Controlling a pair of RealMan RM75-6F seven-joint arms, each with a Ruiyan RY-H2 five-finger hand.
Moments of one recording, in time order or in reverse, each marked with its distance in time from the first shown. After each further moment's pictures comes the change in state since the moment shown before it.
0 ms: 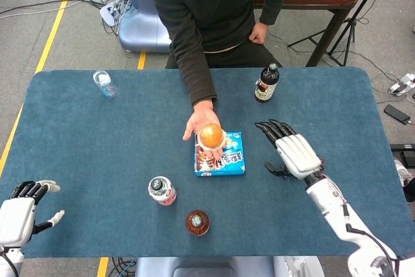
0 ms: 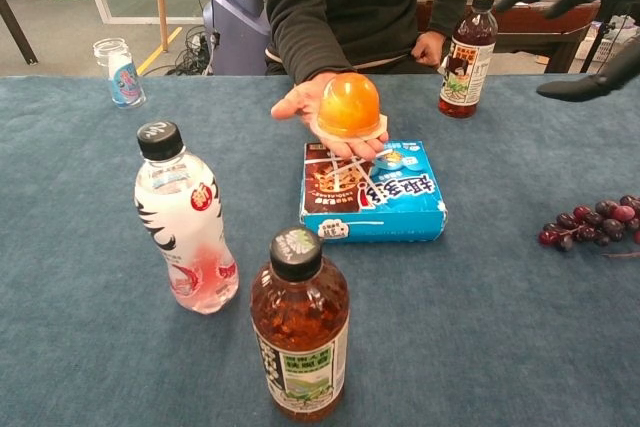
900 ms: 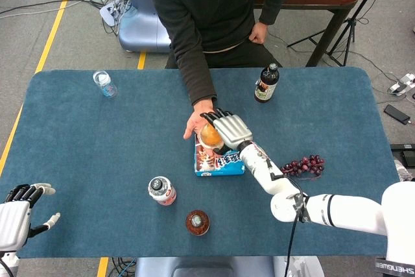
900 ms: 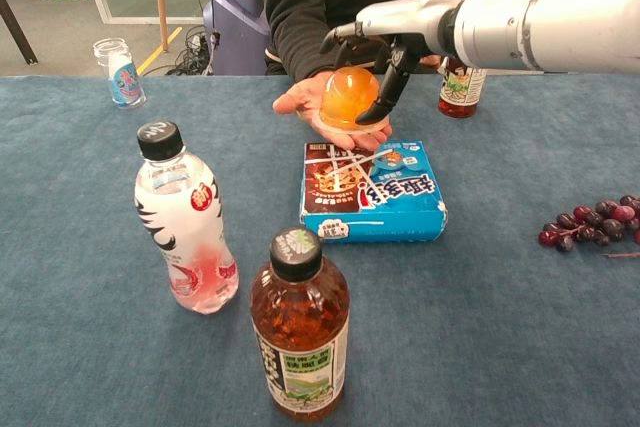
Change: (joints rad) left arm 0.022 0.004 0.006 0.003 -0.002 0.015 -0.002; right arm 0.550 -0.346 0.006 0.387 0.600 -0.178 -0.239
